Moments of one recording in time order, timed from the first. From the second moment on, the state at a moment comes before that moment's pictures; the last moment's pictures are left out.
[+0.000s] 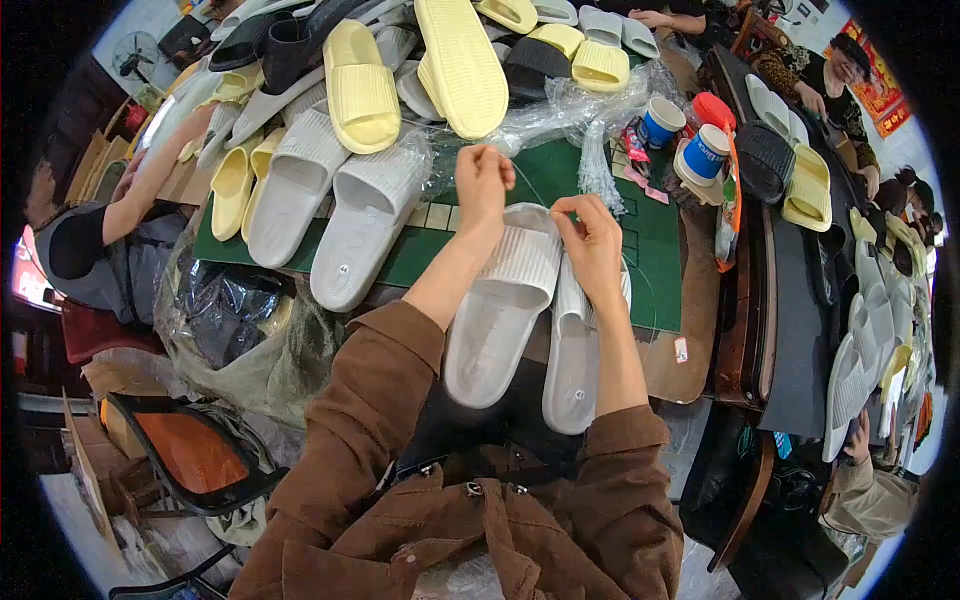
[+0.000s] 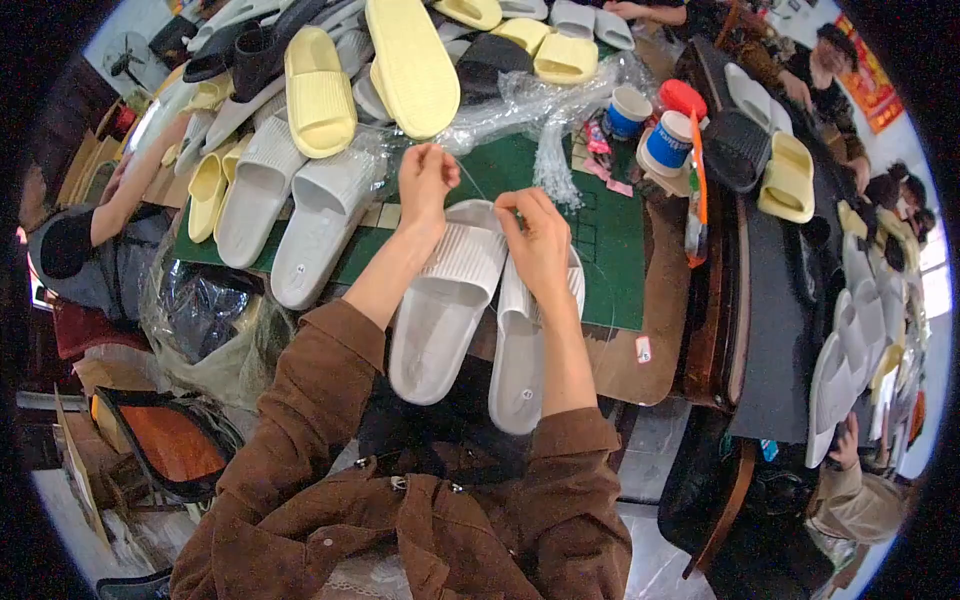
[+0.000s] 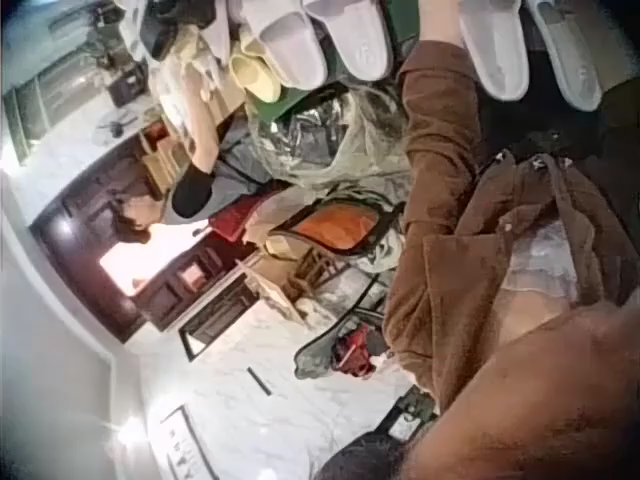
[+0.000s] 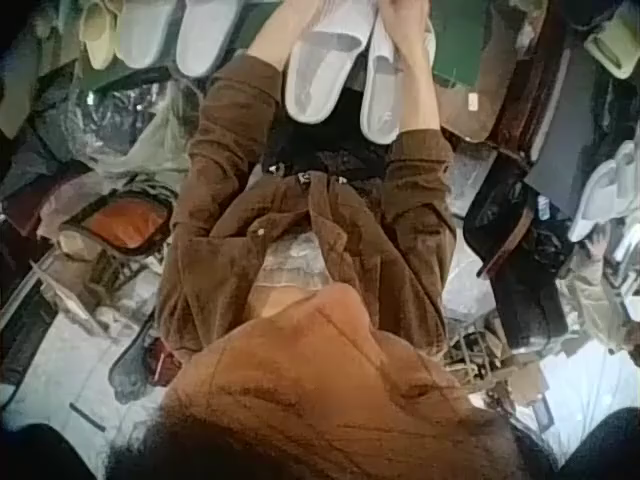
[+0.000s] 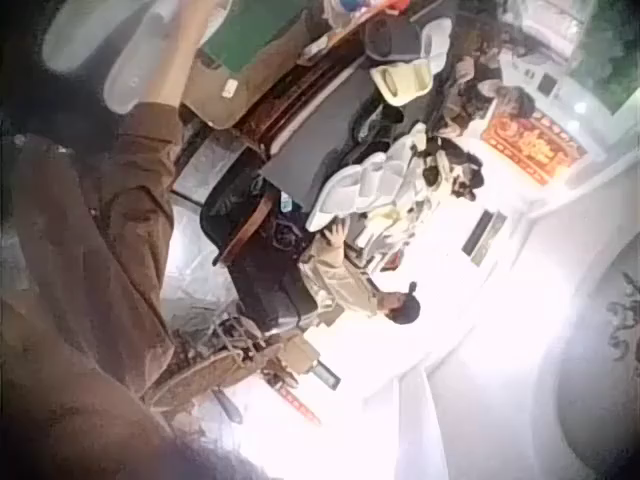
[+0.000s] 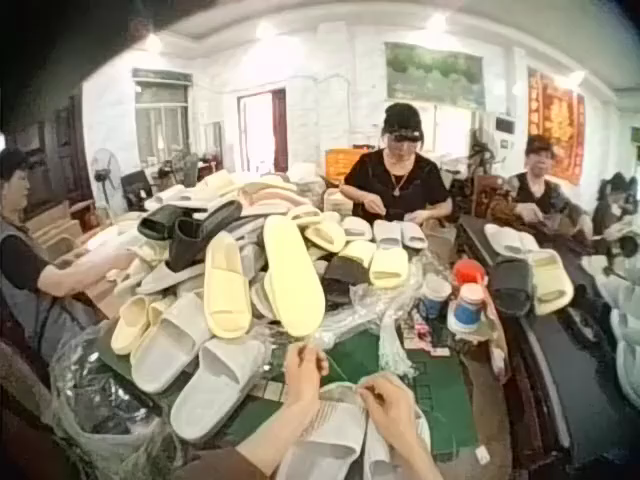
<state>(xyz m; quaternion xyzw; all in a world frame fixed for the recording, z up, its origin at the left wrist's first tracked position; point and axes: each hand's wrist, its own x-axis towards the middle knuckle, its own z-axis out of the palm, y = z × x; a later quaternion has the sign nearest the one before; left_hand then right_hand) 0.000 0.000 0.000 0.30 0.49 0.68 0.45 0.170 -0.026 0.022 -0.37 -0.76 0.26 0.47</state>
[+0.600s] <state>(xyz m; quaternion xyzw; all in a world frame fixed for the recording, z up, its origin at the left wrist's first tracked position) 0.034 -0.048 0.034 0.62 0.56 0.43 0.33 0.167 -0.025 0.015 -0.44 -0.70 0.19 0.54</state>
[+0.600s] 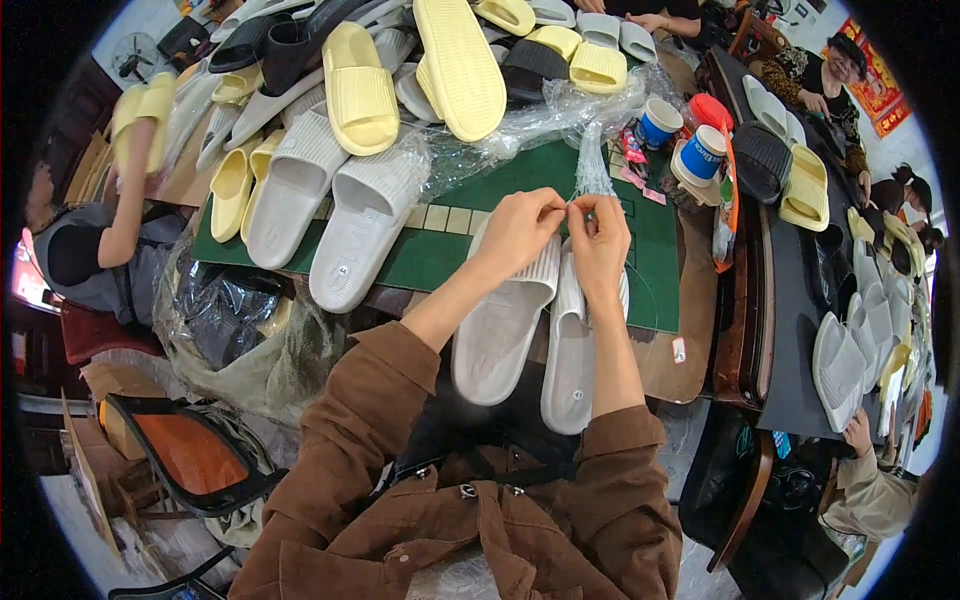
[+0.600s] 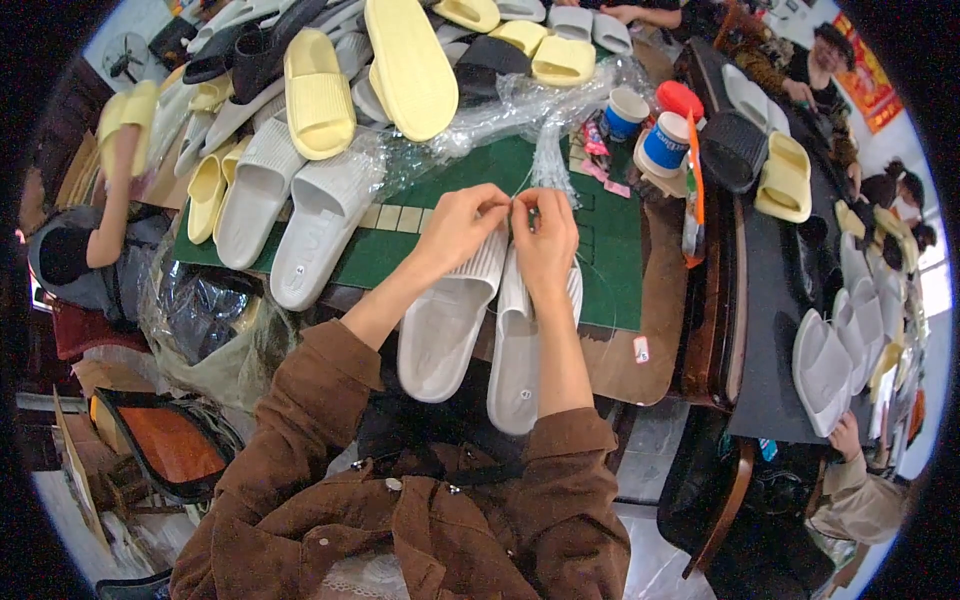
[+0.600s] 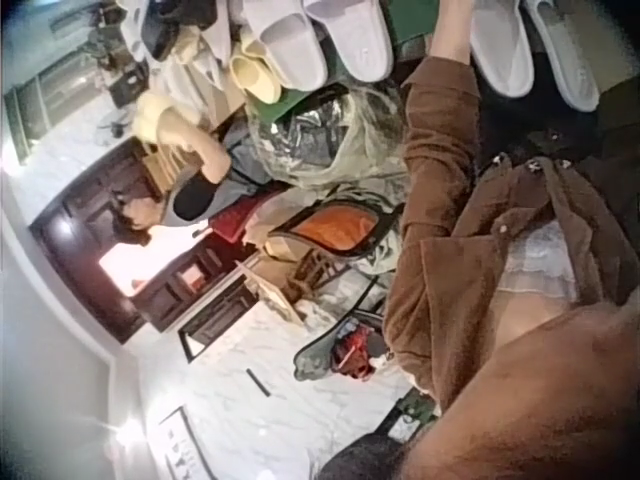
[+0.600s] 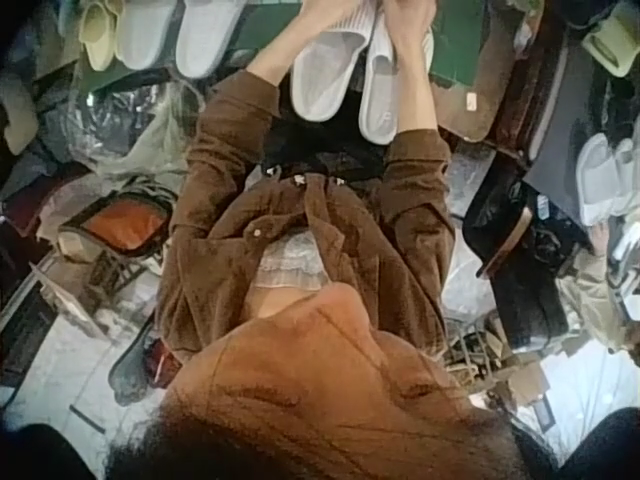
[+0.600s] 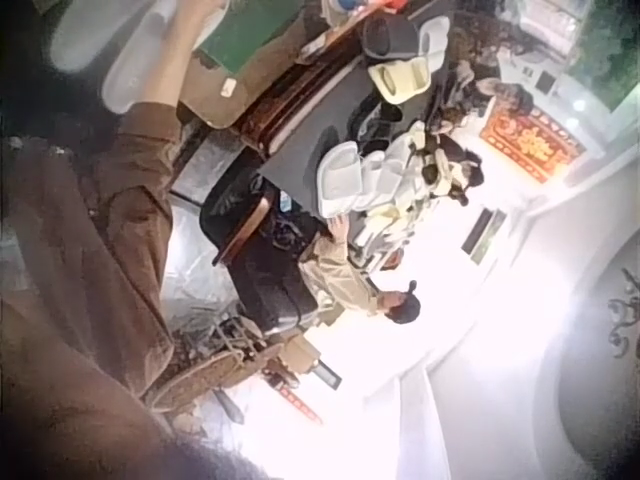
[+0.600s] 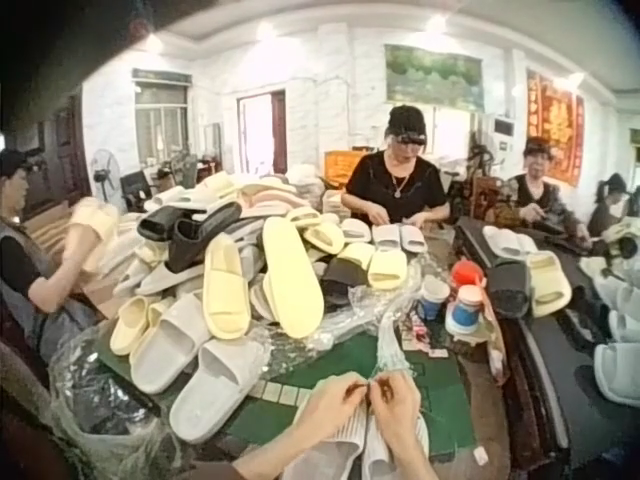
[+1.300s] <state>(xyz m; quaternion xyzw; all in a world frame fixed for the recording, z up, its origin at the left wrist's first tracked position) 0.037 -0.061 0.025 0.67 0.52 0.50 0.20 0.172 -0.017 0.010 -0.50 -0.65 0.14 0.55</state>
